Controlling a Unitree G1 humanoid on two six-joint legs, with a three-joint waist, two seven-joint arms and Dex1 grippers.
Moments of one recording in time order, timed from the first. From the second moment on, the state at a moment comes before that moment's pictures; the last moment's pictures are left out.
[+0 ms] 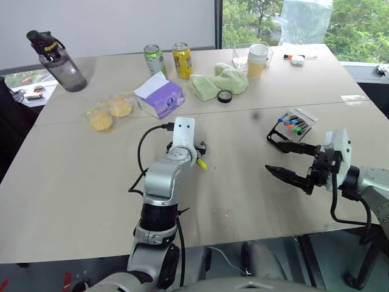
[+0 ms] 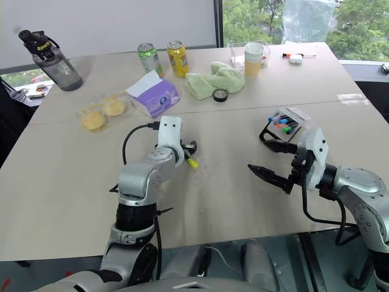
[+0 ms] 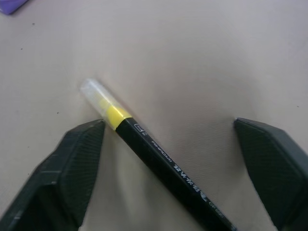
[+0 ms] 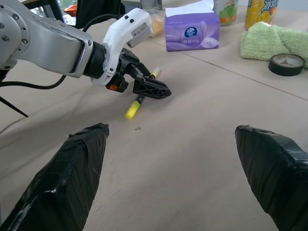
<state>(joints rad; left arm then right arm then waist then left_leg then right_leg) -0.53 0.01 -0.04 -0.25 -0.05 1.25 0.17 -0.06 -0.75 -0.18 -0.48 0.73 0.54 0.84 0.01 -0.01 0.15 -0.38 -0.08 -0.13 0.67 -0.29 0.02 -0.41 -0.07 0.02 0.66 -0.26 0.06</state>
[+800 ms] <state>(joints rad) -0.39 0.08 0.03 -0.31 -0.22 1.05 -0.15 -0.14 -0.67 -0.16 -0.49 0.80 0.68 0.74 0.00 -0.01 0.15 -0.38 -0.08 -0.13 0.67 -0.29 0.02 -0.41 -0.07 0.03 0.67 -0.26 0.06</state>
